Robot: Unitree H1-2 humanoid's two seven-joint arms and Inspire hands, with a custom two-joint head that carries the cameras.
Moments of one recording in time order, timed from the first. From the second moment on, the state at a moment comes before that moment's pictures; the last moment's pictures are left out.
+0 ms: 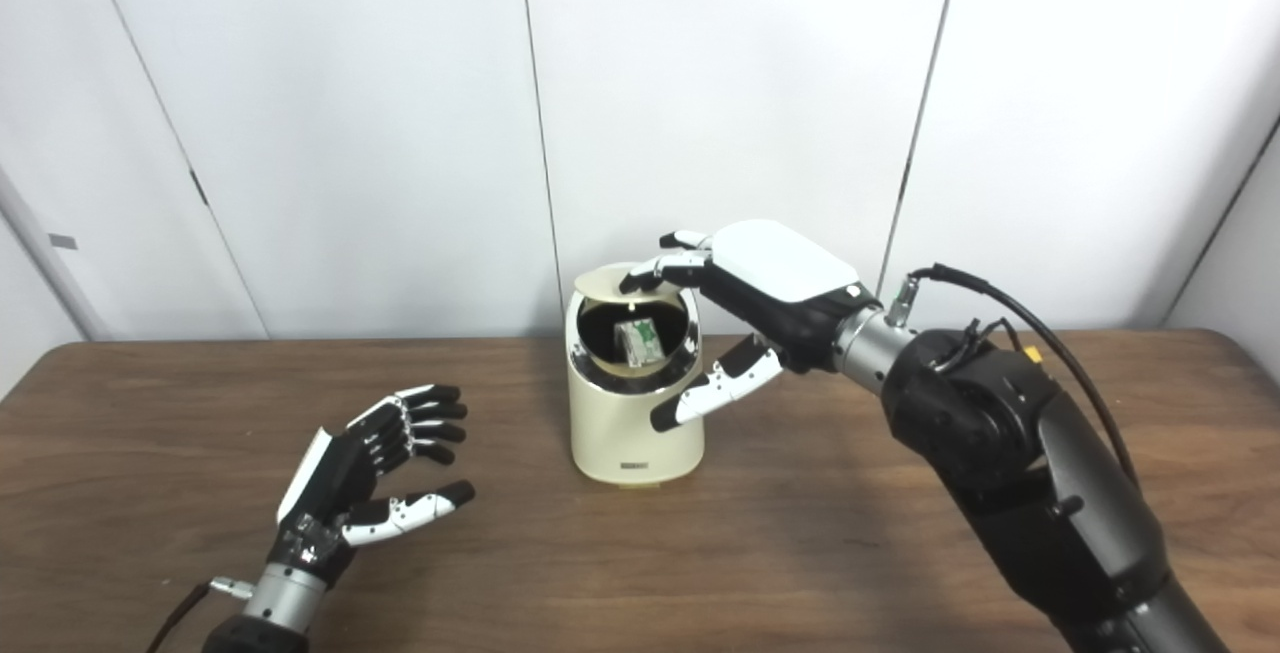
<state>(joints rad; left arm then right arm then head) -0.25 0.20 0.02 0.25 -0.03 -0.36 -0.15 -0.69 -0.47 0.31 -0.20 -0.61 0.03 0.52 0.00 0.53</state>
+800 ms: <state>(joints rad) -0.25 0.20 0.02 0.25 -0.01 -0.36 -0.15 -0.65 -0.46 0.35 -0.20 -0.67 0.00 0.55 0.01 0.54</state>
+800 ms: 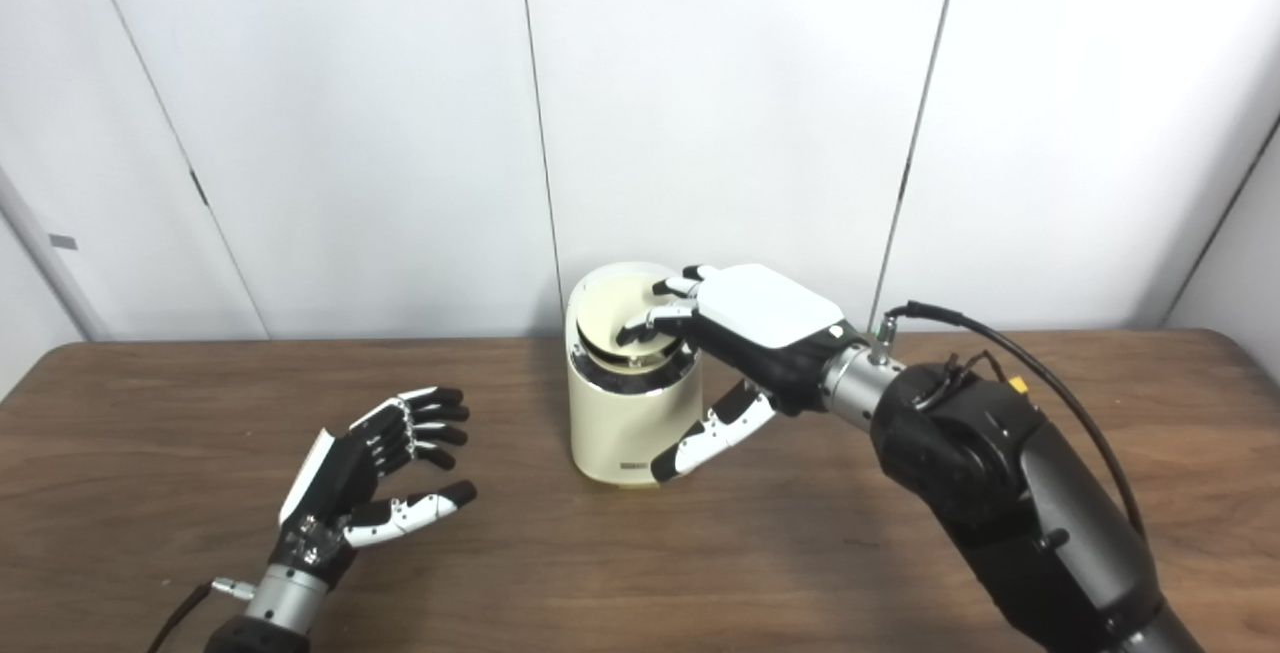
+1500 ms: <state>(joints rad) -0.23 0.19 0.03 0.24 0.00 -0.36 -0.14 -0.64 -0.47 0.37 -0.18 -0.78 -0.14 0.53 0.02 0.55</state>
